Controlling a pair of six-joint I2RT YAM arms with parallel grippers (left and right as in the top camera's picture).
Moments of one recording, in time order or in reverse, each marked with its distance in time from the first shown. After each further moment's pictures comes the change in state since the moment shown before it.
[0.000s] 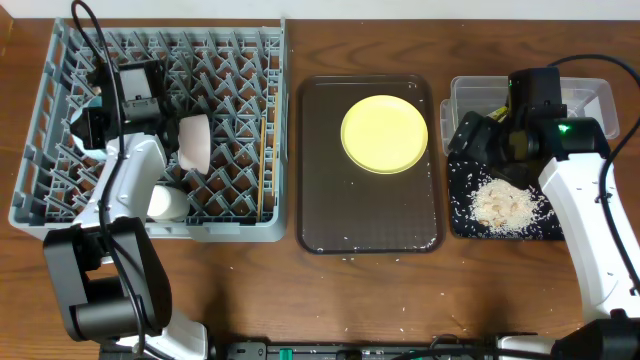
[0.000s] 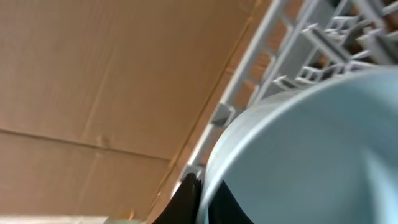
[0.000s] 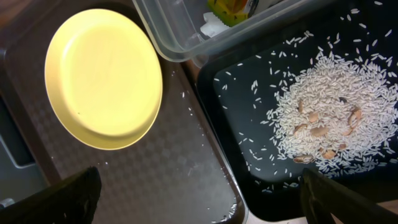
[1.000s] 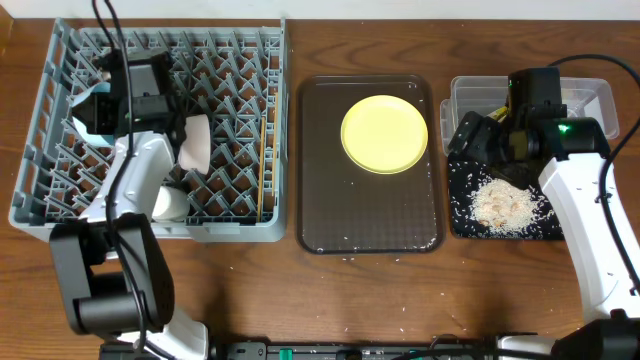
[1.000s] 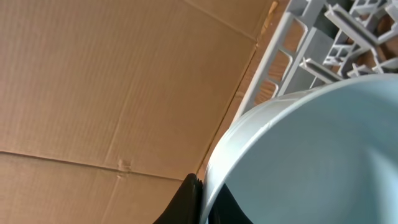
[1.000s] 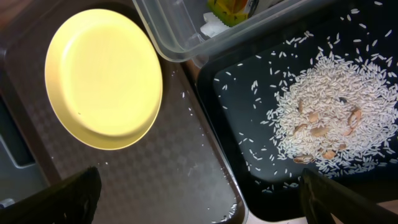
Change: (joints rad) left arm -0.037 0.023 0.000 0.180 -0.069 0.203; right arm 0.000 0.000 0.000 0.000 0.000 0.000
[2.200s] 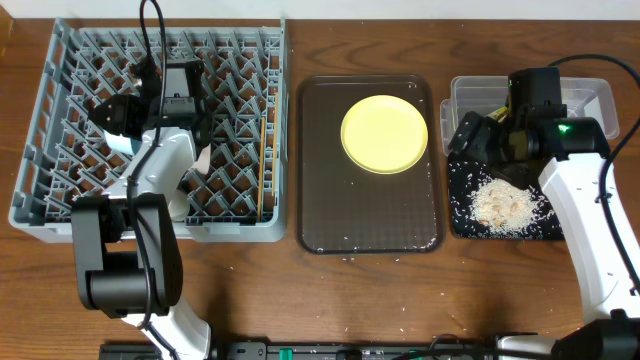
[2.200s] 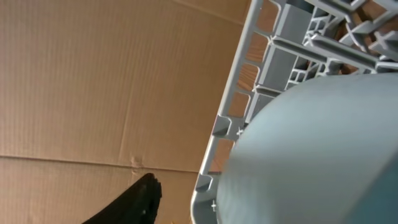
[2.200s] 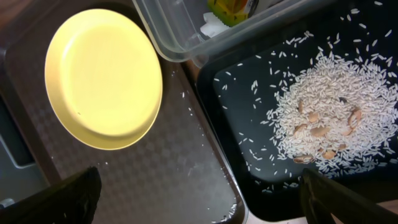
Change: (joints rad) left arm -0.084 0.081 0.000 -0.048 -0.106 0.003; right arm 0.000 0.000 0.000 0.000 0.000 0.000
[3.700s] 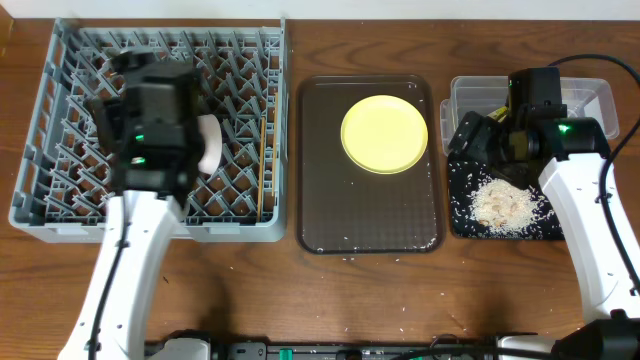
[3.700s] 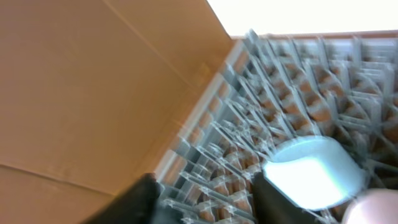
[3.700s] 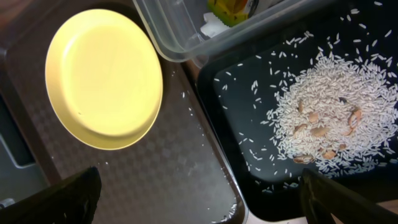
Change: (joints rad) left arm -0.092 -0.523 0.000 -0.366 0.388 -0.373; right arm 0.000 -0.001 0.000 0.000 0.000 0.000
